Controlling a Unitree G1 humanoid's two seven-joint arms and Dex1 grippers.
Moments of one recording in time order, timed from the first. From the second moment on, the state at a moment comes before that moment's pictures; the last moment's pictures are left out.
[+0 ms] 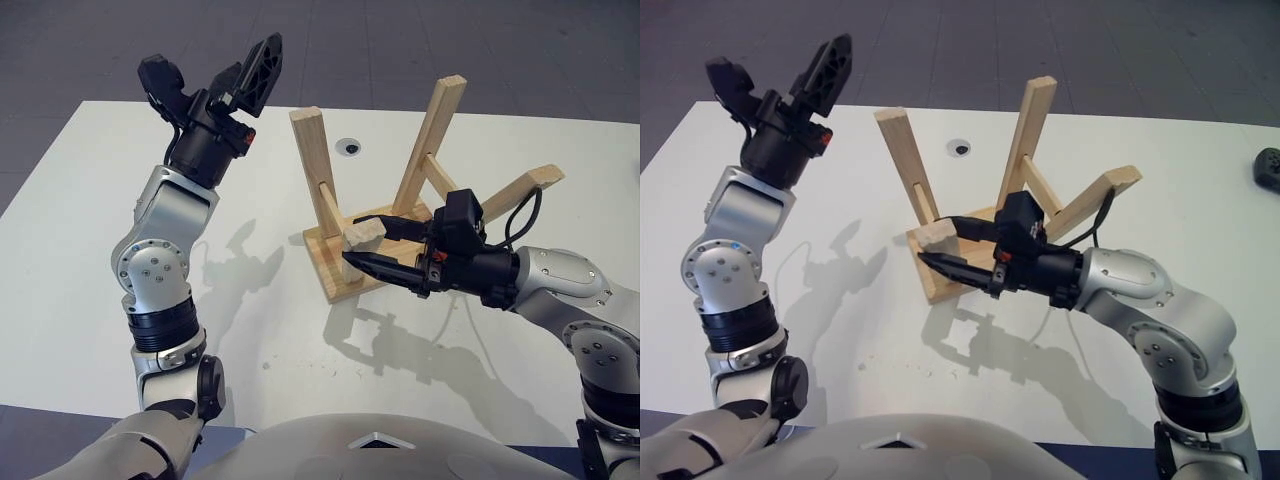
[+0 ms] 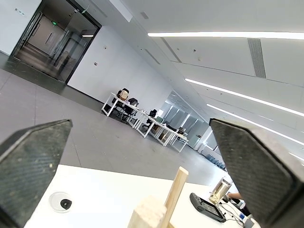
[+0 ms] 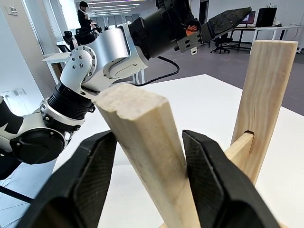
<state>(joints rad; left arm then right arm) -0.43 0.17 0.24 -0.32 -1.02 0.59 -0.08 -0.14 -0.68 -0.01 -0.76 0.98 0.78 0.57</state>
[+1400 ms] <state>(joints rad) -0.39 0.17 0.26 -0.26 -0.96 0.59 -0.14 -0.38 -0.62 -0.46 -0.24 0.93 0.57 0.25</state>
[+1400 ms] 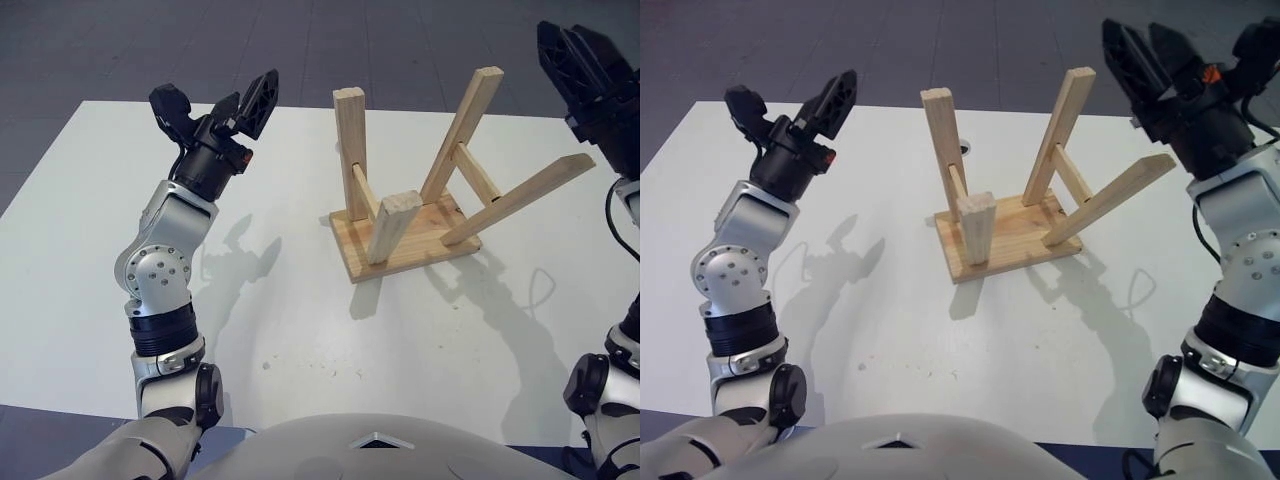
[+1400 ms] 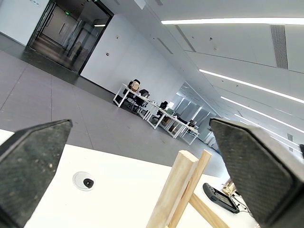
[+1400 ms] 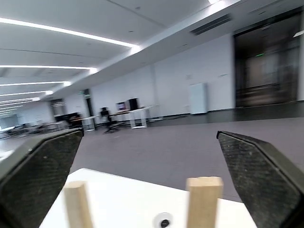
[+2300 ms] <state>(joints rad) -0.30 0.14 0.23 -0.29 -0.97 0.60 -0.16 -0.30 -0.47 -0.47 -0.21 0.48 0.27 0.01</state>
